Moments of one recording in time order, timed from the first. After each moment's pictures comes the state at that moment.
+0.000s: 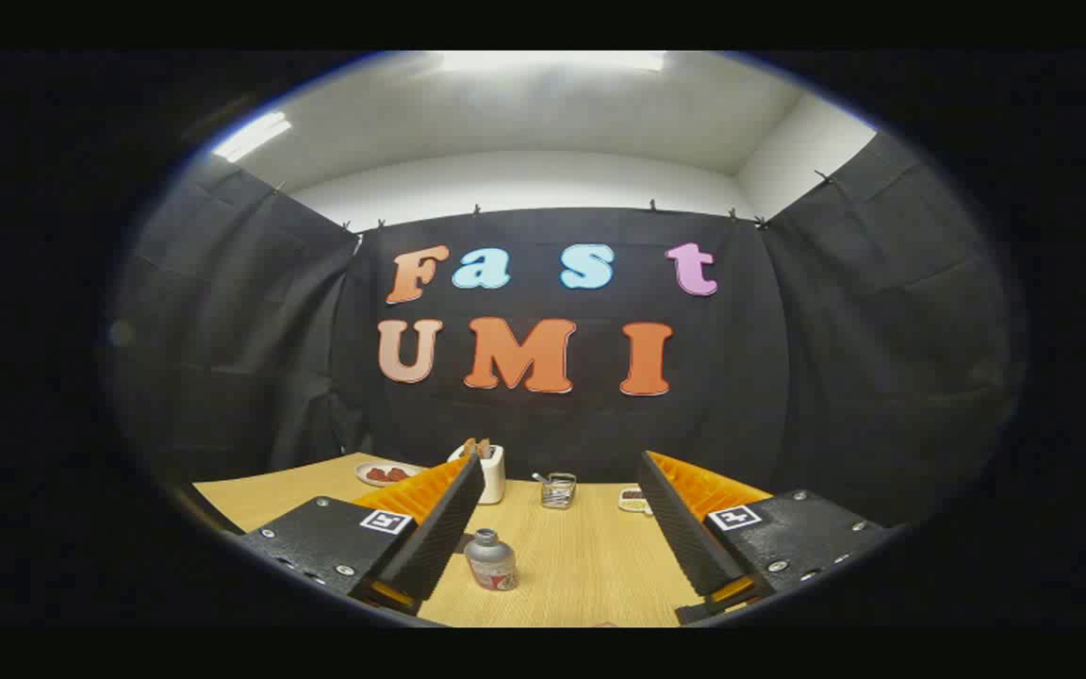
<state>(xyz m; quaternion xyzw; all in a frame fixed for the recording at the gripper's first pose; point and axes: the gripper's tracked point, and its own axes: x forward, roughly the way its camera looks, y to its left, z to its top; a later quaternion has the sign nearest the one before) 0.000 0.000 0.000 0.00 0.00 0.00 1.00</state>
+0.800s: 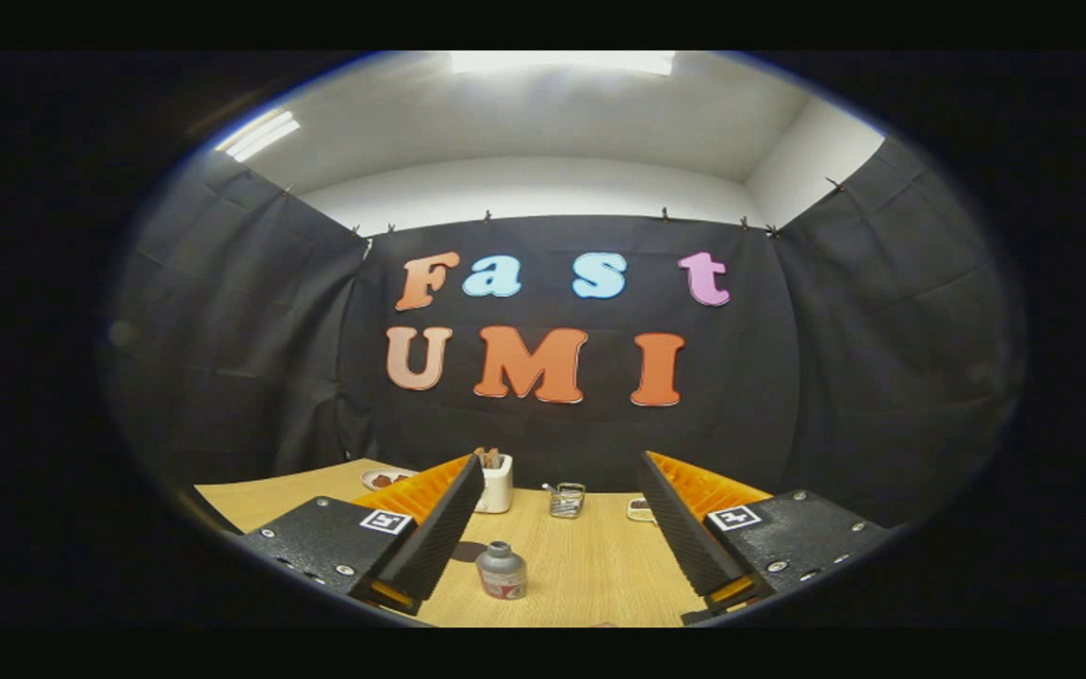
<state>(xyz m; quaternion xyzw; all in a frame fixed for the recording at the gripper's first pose) 0.009 0.012 0.010 0.00 -0.01 0.01 1.00</state>
